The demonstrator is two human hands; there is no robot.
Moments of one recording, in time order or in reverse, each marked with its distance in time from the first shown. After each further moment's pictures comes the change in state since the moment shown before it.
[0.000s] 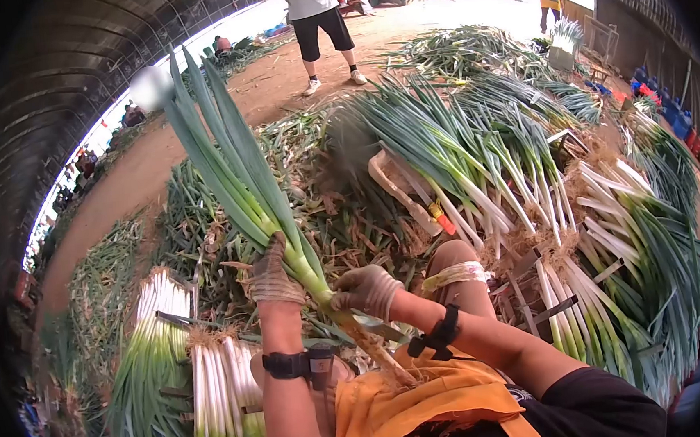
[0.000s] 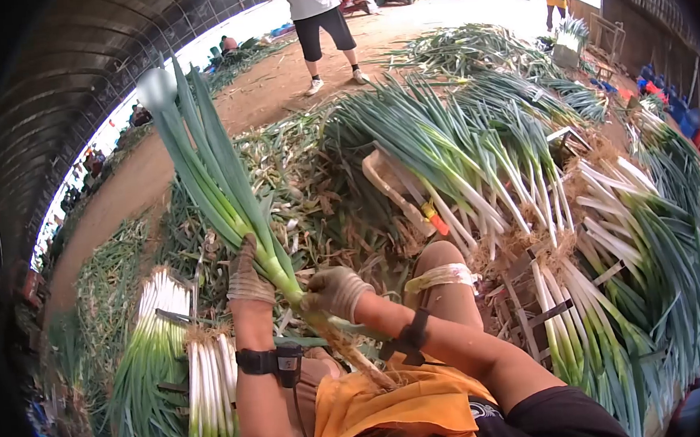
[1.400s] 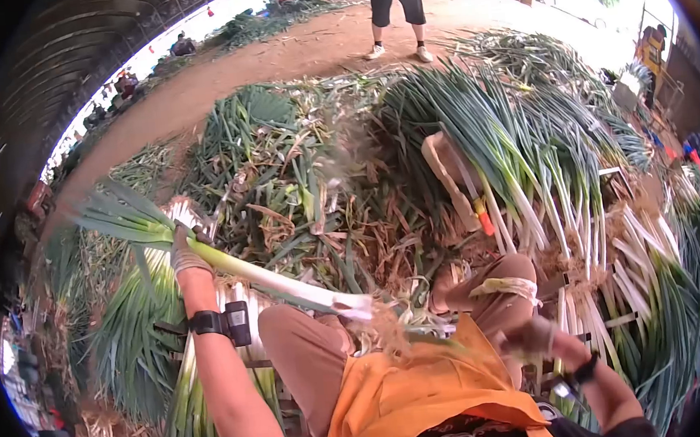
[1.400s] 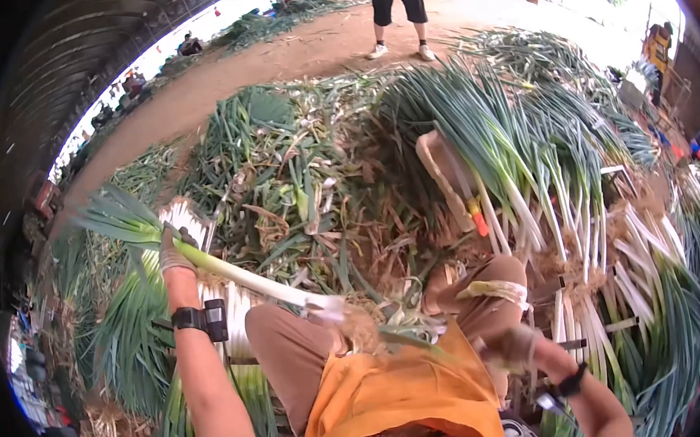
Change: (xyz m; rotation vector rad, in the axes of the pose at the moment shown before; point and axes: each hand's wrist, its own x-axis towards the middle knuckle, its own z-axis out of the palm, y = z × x) left_hand 0.029 0.127 -0.224 -0.075 0.604 0.258; right_hand -0.145 0.028 -0.128 -0.284 -0.562 0.320
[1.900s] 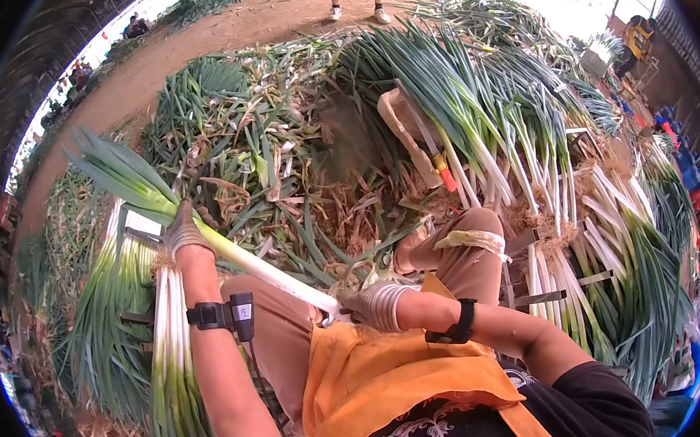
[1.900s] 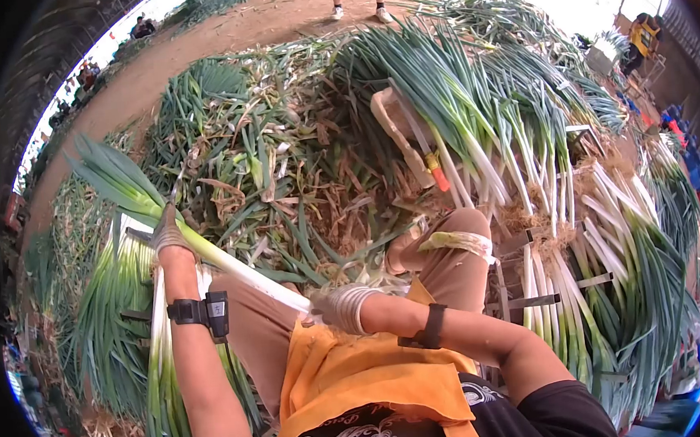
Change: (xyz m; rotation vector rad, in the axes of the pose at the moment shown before) left_hand -0.076 -0.073 0.045 0.283 0.070 -0.033; right_hand 0.151 -0.060 0.092 -0.286 -0.074 -0.171
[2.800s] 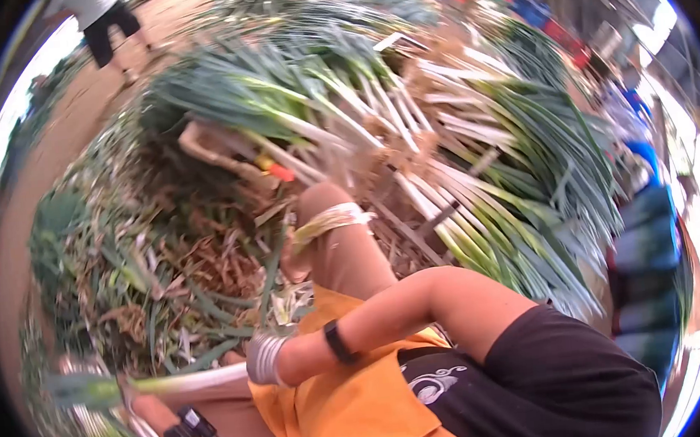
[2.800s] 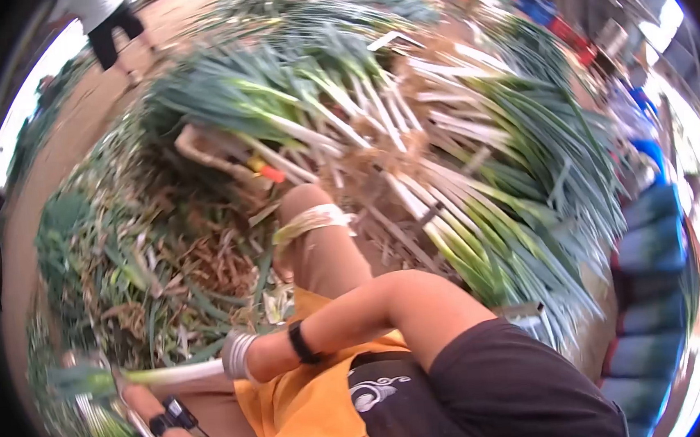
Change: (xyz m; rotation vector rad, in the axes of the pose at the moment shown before) left_hand 0.146 -0.096 -0.089 0.399 0.084 -0.167; right_hand 0.005 0.012 0.033 -0.308 0.102 0.152
